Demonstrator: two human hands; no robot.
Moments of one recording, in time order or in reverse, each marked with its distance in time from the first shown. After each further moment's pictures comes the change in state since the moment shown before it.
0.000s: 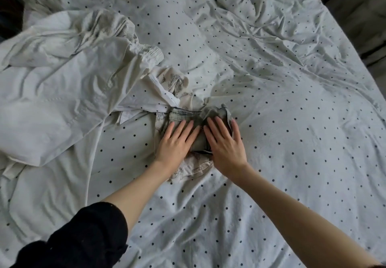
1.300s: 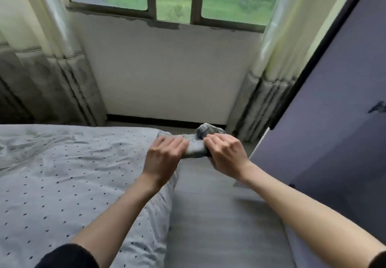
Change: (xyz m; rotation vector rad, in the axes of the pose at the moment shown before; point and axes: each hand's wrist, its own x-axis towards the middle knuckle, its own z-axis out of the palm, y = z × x) left_hand -0.073 0.540 -0.332 -0.459 0.688 1.201; right_hand -0.676 0.133 -0.031 -0.093 0.572 1.115
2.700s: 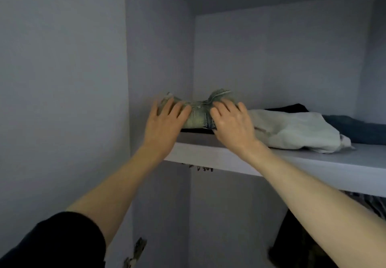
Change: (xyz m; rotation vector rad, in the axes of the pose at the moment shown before) left_hand 0.681 0.620 0.083 -0.444 0.507 0.851; right_hand -0.219 0.594 -0.407 -1.489 -0.026 1.007
